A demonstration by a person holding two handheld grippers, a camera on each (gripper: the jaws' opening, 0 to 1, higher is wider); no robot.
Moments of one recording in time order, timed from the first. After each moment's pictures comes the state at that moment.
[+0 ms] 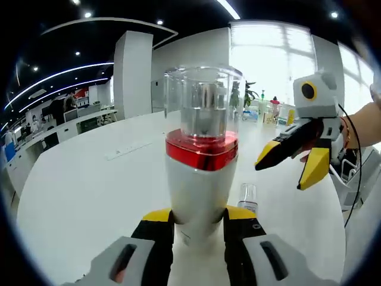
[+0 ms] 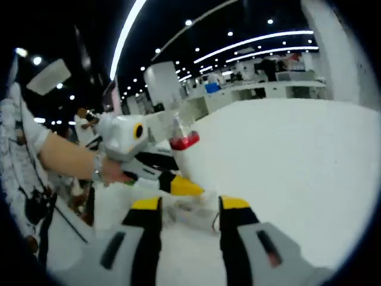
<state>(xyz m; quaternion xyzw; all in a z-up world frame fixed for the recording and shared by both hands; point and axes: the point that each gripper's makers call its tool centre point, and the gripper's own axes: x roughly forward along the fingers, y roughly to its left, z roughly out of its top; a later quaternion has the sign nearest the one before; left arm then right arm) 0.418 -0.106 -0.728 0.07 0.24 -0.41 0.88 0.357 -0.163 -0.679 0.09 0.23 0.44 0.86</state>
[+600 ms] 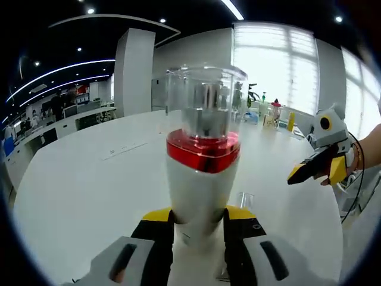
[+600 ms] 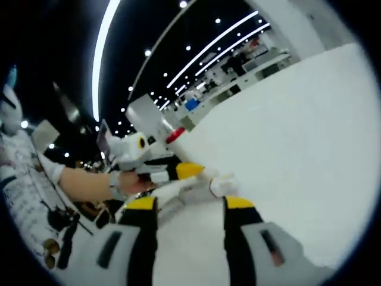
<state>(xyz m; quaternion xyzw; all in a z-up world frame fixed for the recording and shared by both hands) 0.420 -0.128 -0.727 0.05 0.24 -0.42 0.87 0.320 -0.214 -0.686 0.24 0.23 0.38 0.86</state>
